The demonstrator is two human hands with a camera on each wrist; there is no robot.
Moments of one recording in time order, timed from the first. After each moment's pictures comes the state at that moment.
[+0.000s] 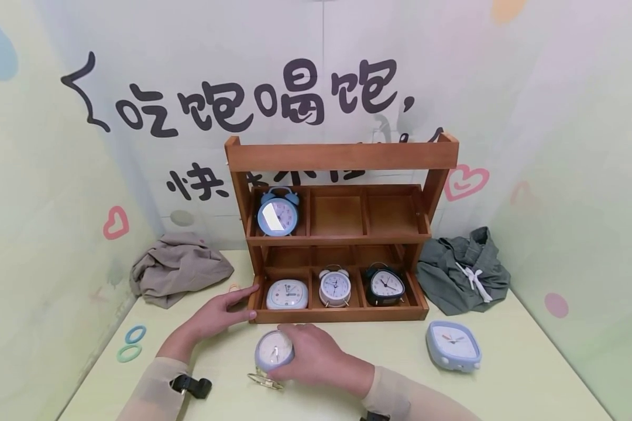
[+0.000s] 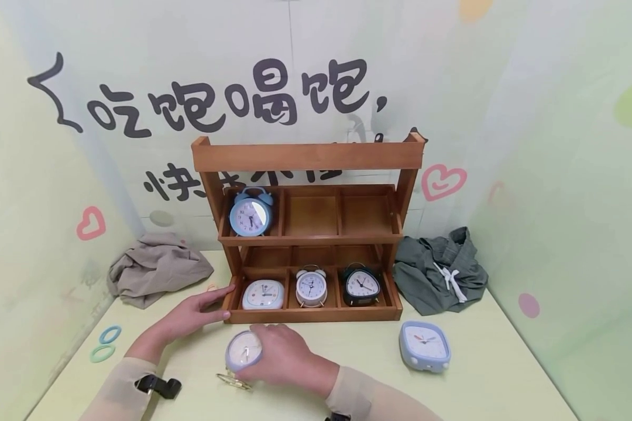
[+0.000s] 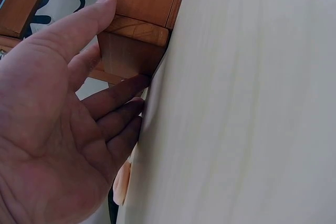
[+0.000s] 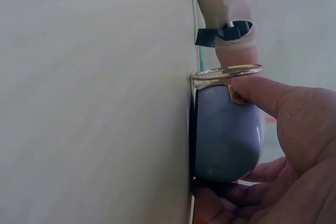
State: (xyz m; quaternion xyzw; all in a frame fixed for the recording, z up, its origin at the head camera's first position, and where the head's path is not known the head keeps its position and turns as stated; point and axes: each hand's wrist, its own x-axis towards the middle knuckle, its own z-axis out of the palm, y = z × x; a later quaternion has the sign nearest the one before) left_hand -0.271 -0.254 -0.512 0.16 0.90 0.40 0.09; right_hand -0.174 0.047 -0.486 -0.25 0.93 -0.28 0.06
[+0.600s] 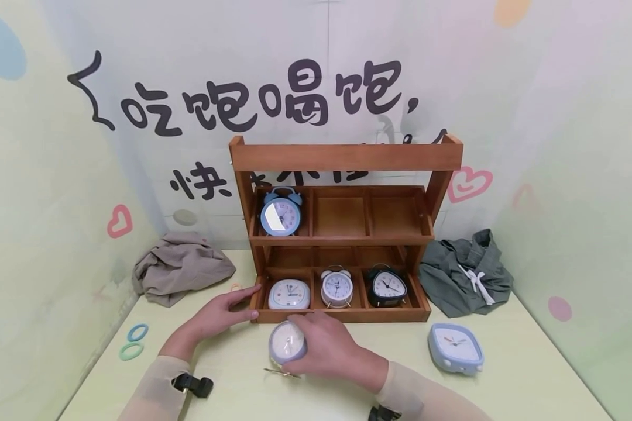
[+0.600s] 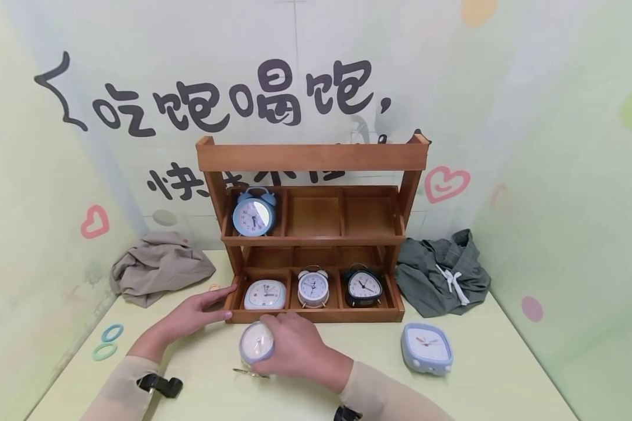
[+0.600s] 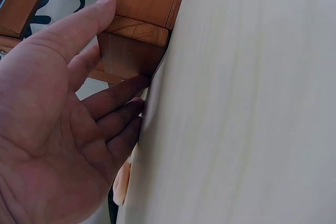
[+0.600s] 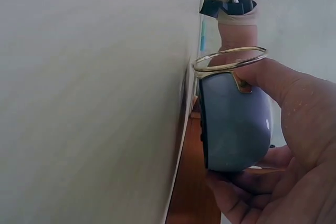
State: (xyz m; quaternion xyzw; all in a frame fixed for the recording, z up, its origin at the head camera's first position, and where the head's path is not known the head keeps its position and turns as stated) left_hand -0.272 -0.254 -0.516 0.17 0.90 0.40 0.08; right_hand -0.184 0.072 -0.479 -0.30 0.93 -0.22 -0.03
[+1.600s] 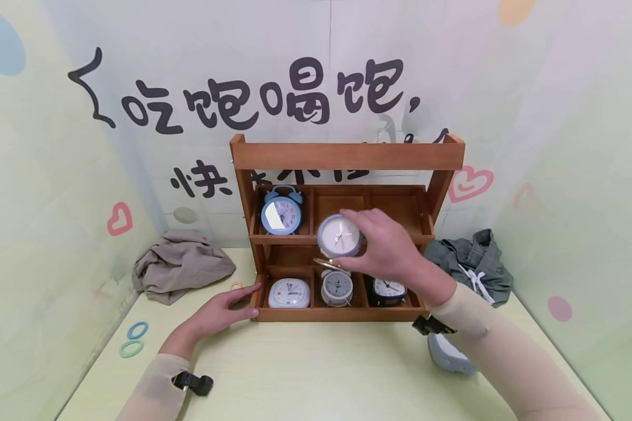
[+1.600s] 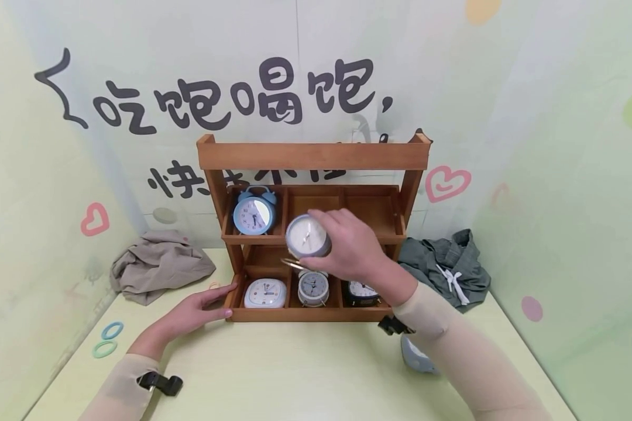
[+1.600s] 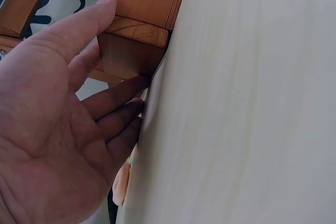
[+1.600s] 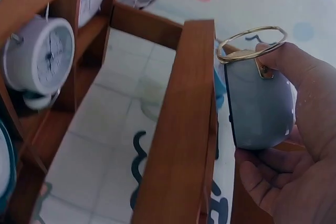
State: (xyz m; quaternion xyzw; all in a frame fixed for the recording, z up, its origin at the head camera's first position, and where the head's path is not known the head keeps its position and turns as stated) left_hand -0.271 -0.253 -0.511 0.16 0.90 0.40 0.10; right_hand -0.256 0.174 -0.325 -0.33 0.90 -0.17 -0.24
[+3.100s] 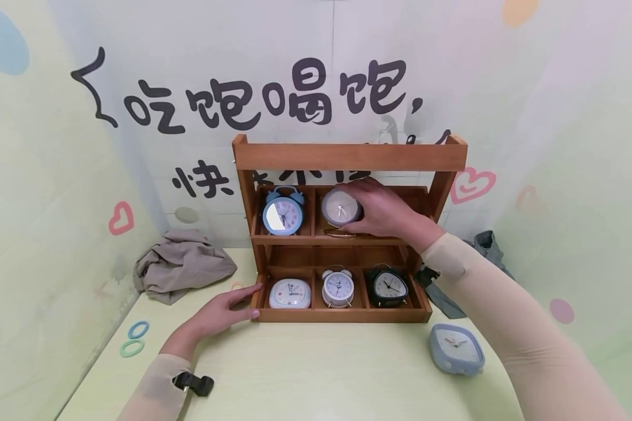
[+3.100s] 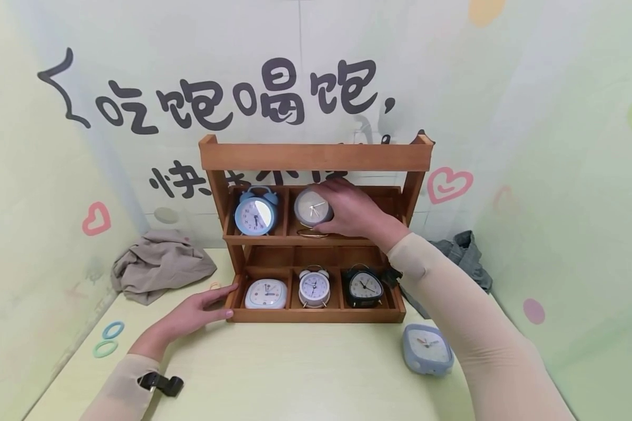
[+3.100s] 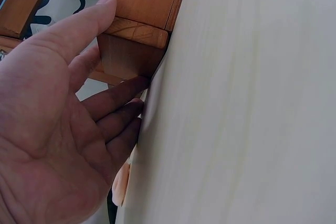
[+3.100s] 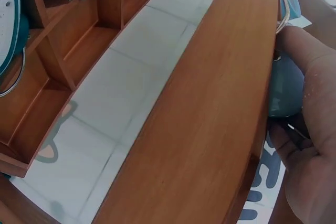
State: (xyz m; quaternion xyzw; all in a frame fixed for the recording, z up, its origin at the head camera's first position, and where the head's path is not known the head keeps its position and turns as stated) left_hand -0.272 -0.252 -0.513 0.15 0.90 0.40 0.10; right_hand -0.353 0.184 -0.294 -0.39 0.89 -0.12 -0.20
